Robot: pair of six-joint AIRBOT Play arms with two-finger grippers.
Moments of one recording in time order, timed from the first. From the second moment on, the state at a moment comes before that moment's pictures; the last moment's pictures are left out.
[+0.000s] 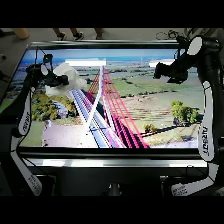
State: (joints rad) left arm -0.01 -2.09 2.02 1.50 -1.02 -1.69; right arm 0.06 -1.68 1.96 -1.41 1.47 1.79
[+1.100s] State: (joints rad) left arm -0.68 -1.23 1.19 1.51 -0.98 -1.87; right arm 0.06 -1.22 1.88 -1.48 1.78 1.65
